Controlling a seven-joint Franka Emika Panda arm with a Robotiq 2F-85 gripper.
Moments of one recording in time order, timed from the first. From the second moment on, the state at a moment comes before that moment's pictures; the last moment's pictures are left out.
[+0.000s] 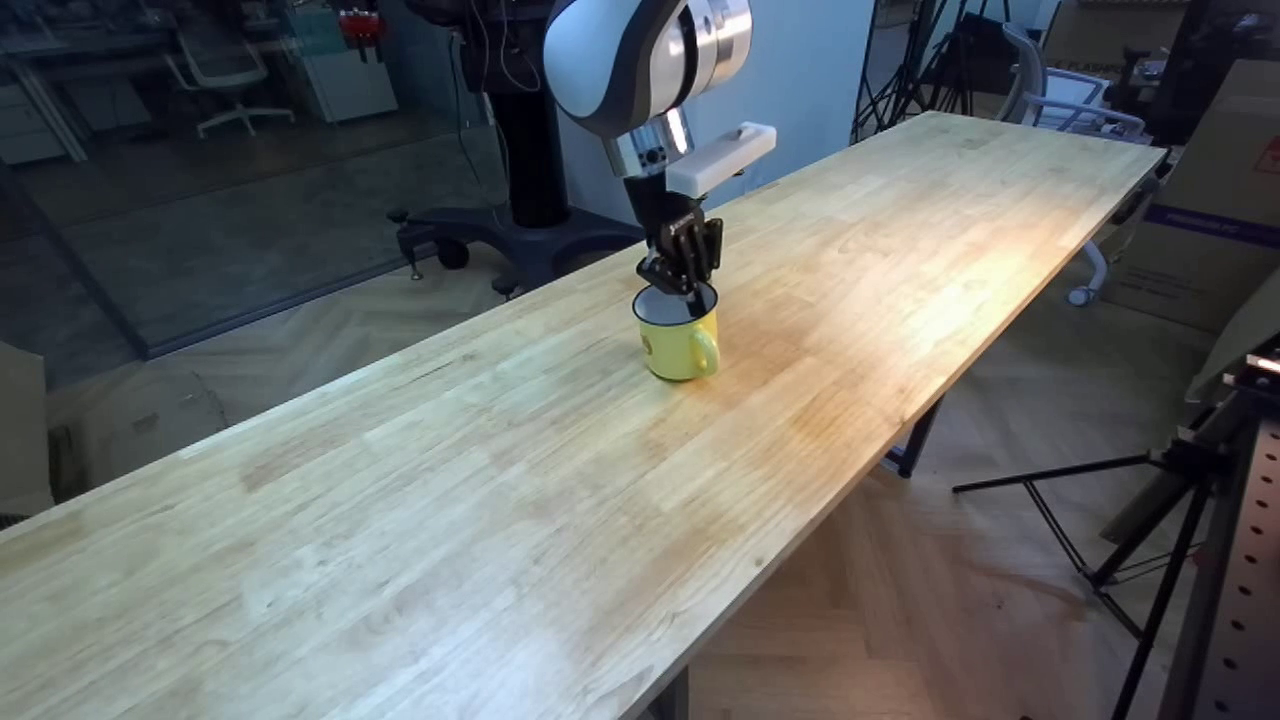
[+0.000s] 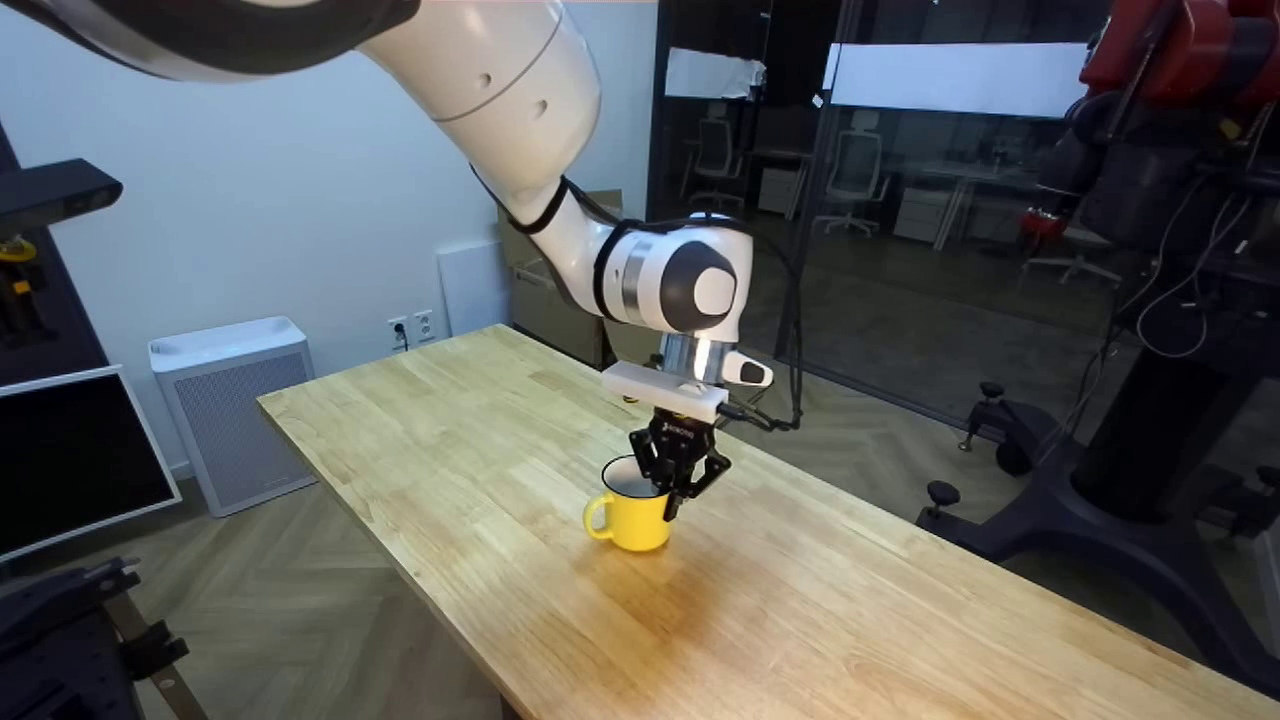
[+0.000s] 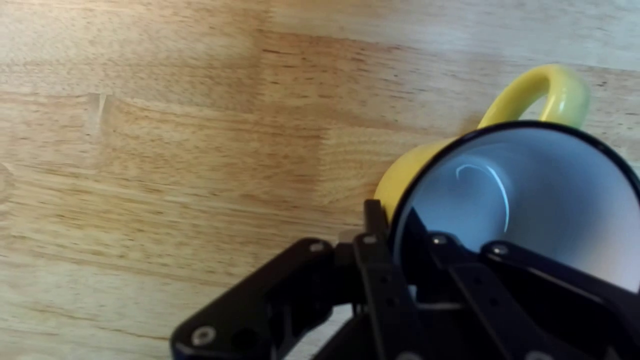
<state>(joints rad) -0.03 0.92 -0.05 -1.44 -0.09 2.08 -0.09</state>
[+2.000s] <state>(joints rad) -0.21 0.79 -0.11 -1.68 0.10 2.26 0.00</state>
